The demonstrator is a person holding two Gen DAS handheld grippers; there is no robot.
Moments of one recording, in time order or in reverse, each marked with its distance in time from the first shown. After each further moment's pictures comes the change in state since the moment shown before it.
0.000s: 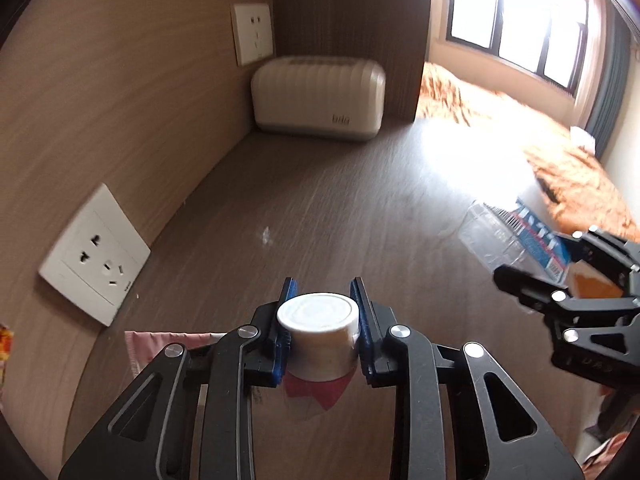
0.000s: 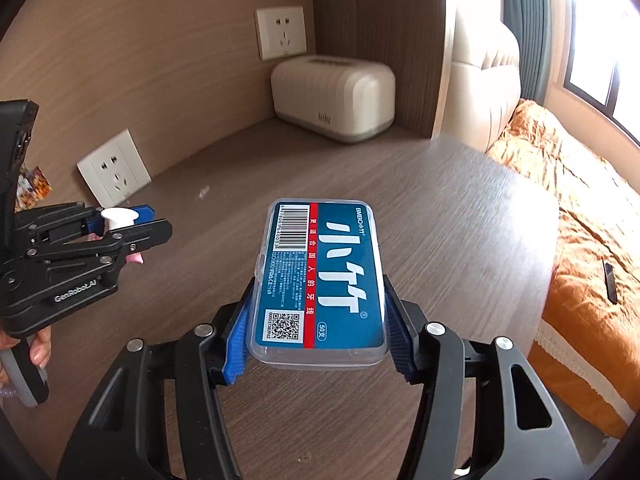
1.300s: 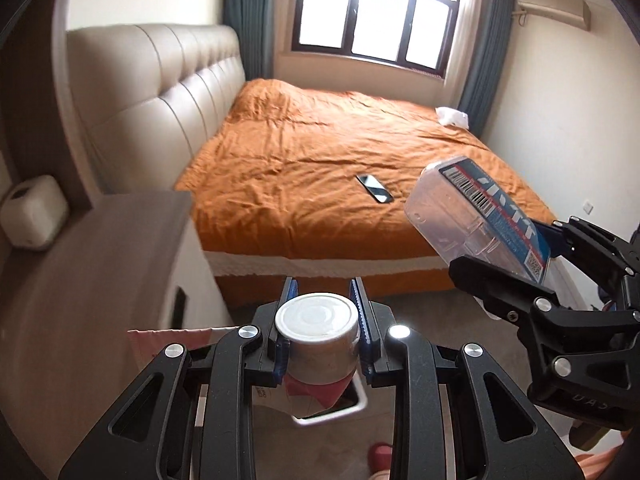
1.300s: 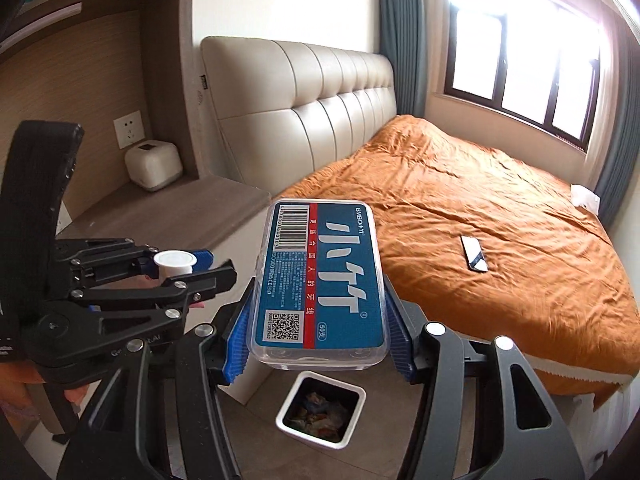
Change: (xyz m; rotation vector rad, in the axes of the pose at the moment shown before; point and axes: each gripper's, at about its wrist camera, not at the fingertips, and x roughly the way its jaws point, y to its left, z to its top) left arm -0.044 -0.415 0.014 0.231 -0.043 -0.387; right arm -0.241 -0.266 -0.116 0.147 -0.148 -0.274
